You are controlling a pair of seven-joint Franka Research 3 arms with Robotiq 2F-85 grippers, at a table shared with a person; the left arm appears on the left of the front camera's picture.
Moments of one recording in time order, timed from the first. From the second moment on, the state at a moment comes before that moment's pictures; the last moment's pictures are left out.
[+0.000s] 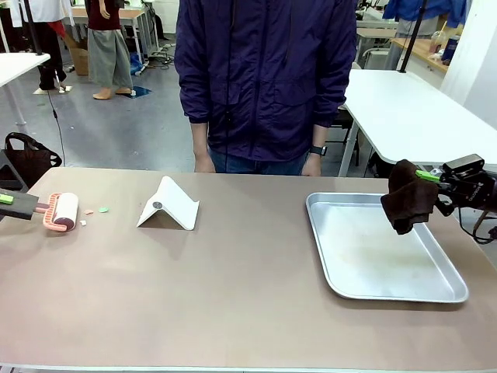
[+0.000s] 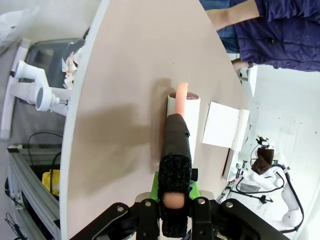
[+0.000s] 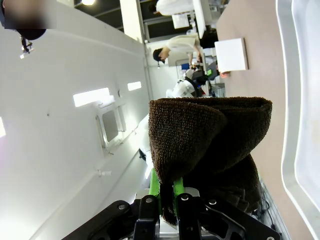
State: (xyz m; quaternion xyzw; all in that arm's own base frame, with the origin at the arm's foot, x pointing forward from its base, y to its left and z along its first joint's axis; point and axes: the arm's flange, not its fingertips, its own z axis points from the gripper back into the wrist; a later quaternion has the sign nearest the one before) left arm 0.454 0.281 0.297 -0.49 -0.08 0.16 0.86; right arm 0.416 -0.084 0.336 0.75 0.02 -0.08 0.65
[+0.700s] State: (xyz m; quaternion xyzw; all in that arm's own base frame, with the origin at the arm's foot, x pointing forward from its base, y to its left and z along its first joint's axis) left arm 0.497 0.202 0.293 -0.49 -0.05 0.09 0.87; right arm 0.416 -0.084 0.336 0.75 0.02 -0.08 0.65
